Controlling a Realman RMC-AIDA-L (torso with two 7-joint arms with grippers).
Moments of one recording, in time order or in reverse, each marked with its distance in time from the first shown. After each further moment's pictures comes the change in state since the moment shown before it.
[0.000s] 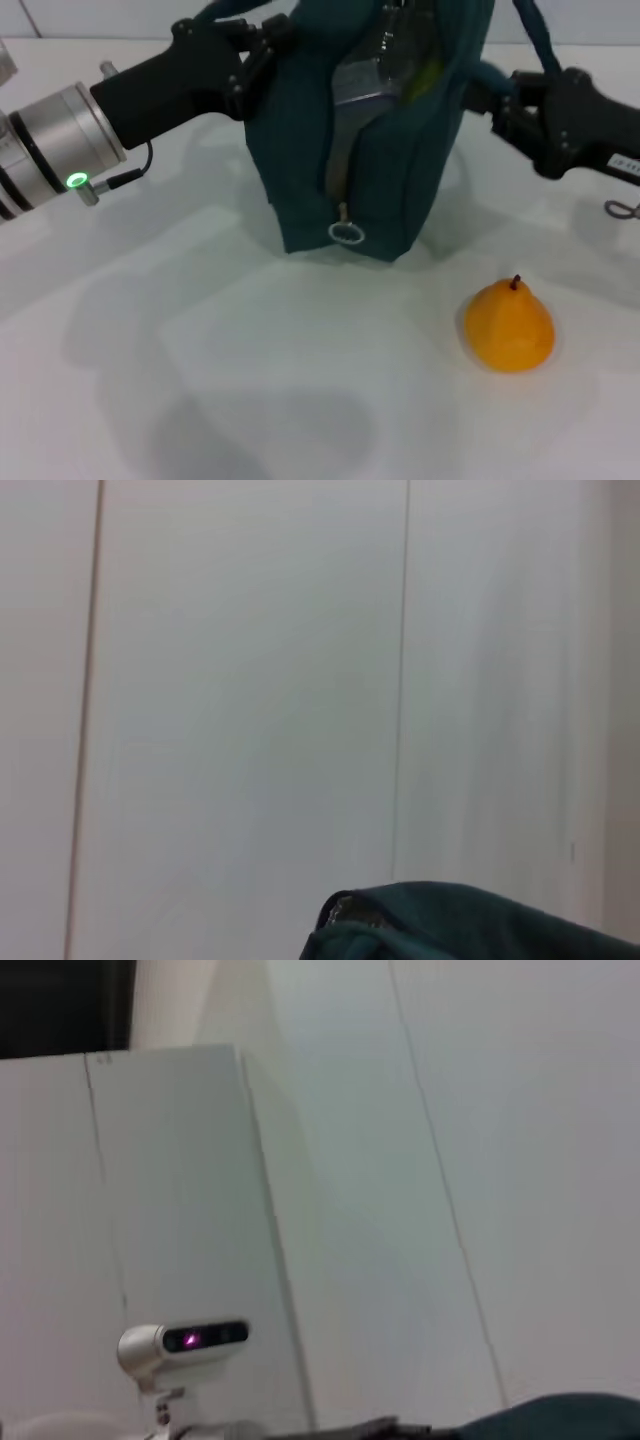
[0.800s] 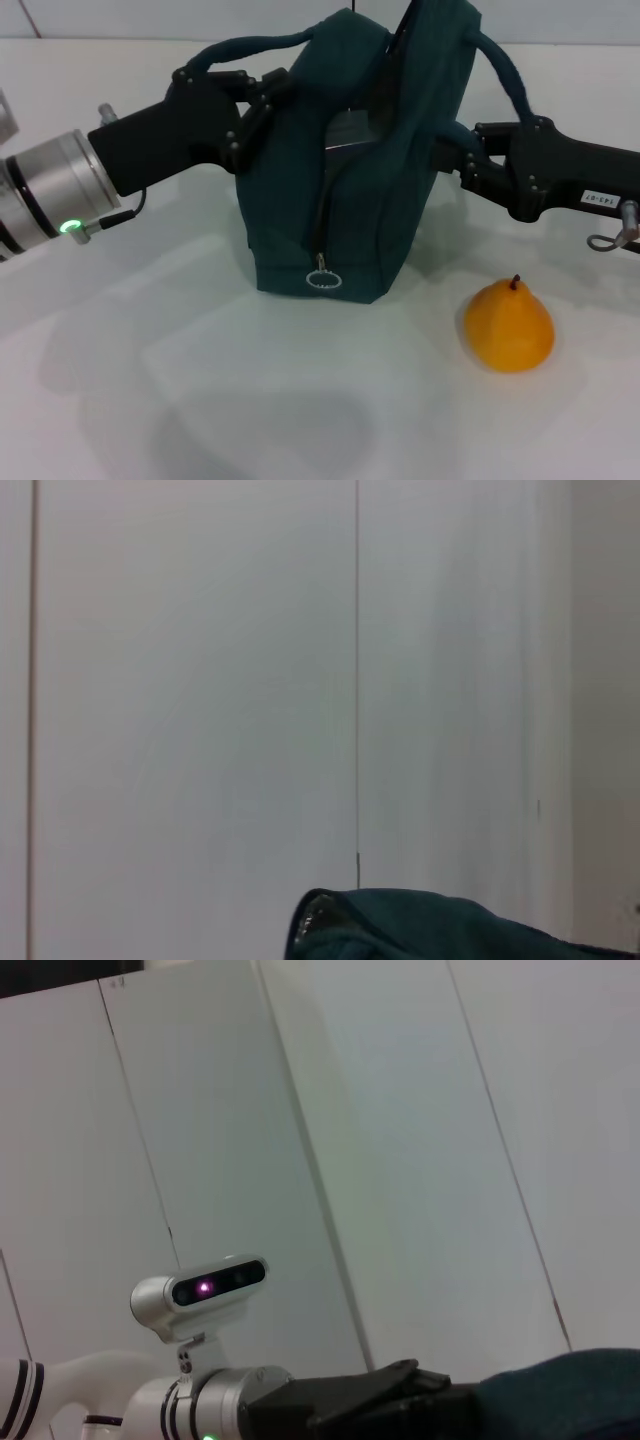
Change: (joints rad) left arm 0.049 -0.003 0.002 -0.014 0.055 0.056 0.078; right arm 0.029 0.000 -0.002 0.004 -0.142 0.006 0.095
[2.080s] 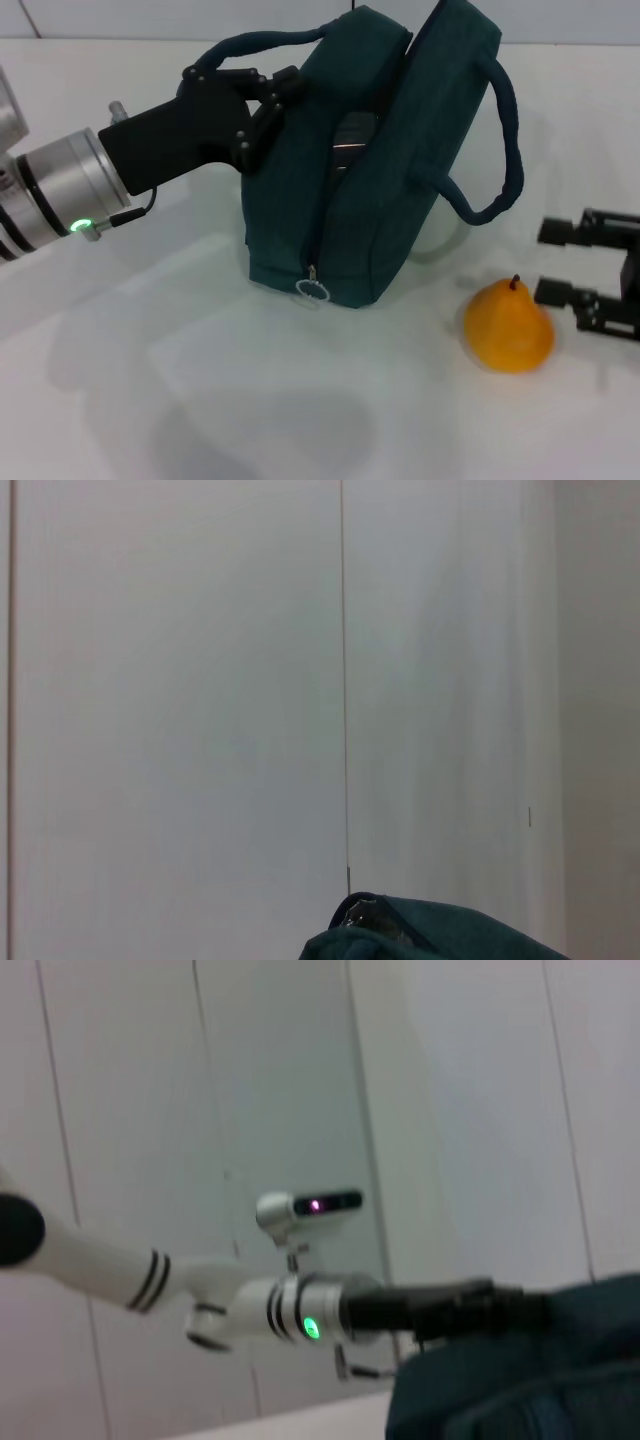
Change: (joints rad) left arm -0.021 -0.001 0.004 -0.035 -0.020 0.012 0.036; right arm -0.237 -0.072 0.027 -0.131 -0.087 -0.210 -0.141
